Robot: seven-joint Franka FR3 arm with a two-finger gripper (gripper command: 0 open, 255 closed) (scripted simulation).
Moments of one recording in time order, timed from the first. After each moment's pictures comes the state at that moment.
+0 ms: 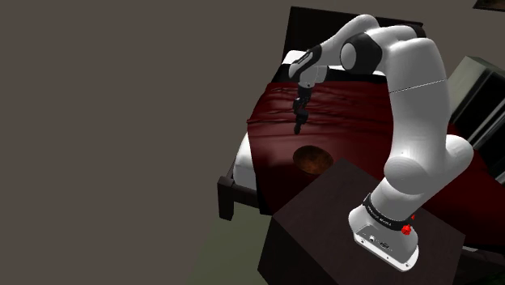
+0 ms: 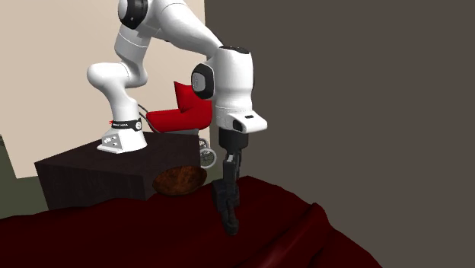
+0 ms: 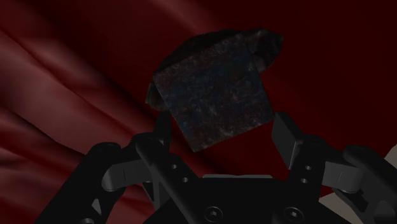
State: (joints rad) arm -0.24 0.70 -0.31 -1.65 0.26 2.30 -0.73
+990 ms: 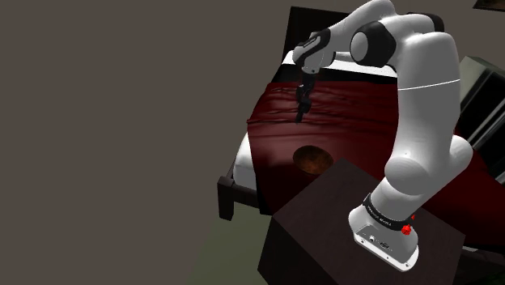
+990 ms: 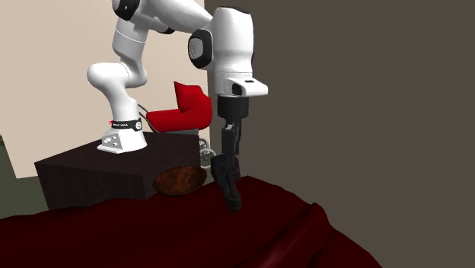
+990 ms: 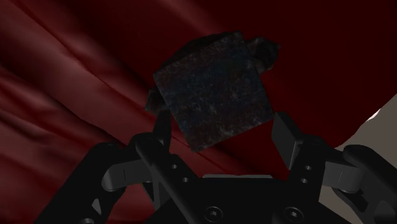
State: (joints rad) arm -0.22 0.58 -0.34 -1.64 0.22 2.17 -0.71
